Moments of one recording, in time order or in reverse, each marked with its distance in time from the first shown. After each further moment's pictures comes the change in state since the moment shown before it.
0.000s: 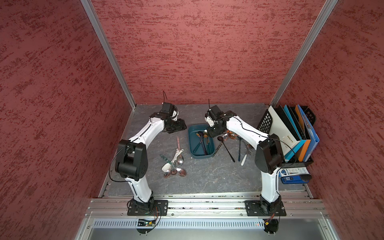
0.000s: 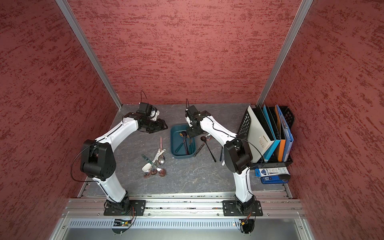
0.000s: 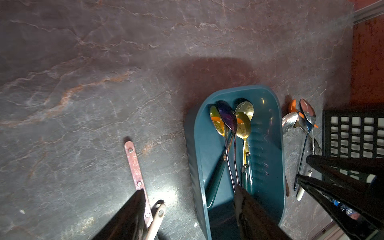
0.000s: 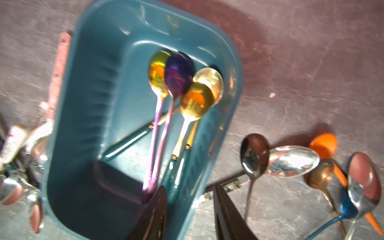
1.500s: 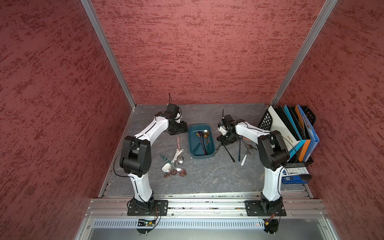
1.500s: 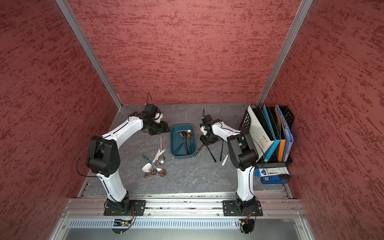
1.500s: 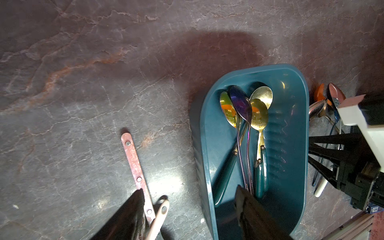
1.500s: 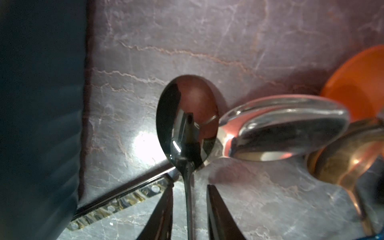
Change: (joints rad) left arm -0.026 0.053 0.034 -0.065 -0.045 0.016; right arm -0.158 0.002 -0.323 0.169 -0.062 -0.096
